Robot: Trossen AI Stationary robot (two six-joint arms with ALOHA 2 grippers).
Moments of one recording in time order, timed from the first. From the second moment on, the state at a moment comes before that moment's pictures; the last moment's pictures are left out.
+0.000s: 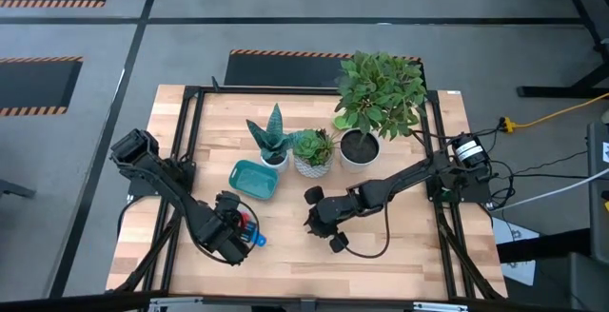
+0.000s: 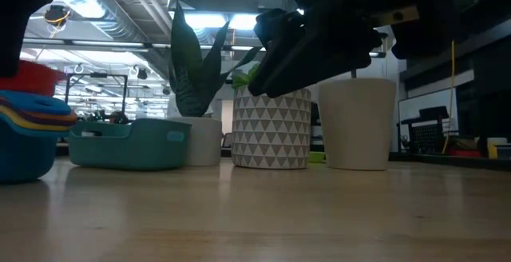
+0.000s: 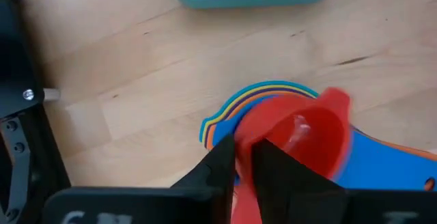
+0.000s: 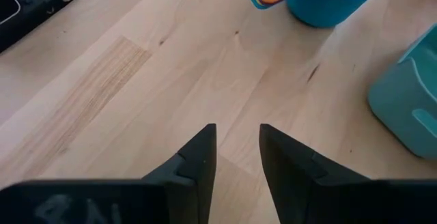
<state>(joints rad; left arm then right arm) -0.71 1.68 1.24 -1.30 -0.27 -1.99 0.34 1.86 1.14 -0.04 -0.01 -0.27</state>
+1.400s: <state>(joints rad) -0.87 1.83 1.24 -1.45 -0.07 -1.85 0.34 1.86 1.14 -0.03 -0.01 -0.27</state>
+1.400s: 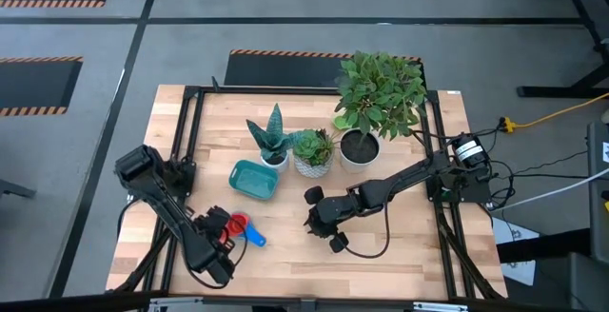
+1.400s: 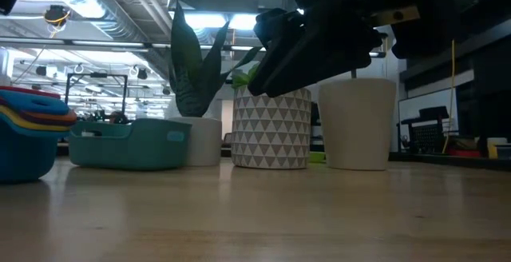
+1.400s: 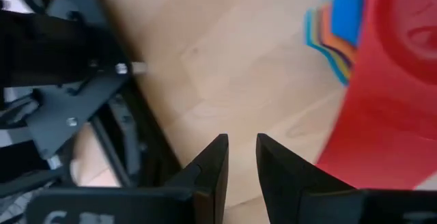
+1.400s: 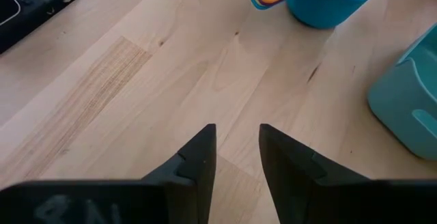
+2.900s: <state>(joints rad) -0.89 1.82 1.52 -1.35 -0.24 -1.70 0.34 1.86 1.13 0.22 -0.05 -0.27</state>
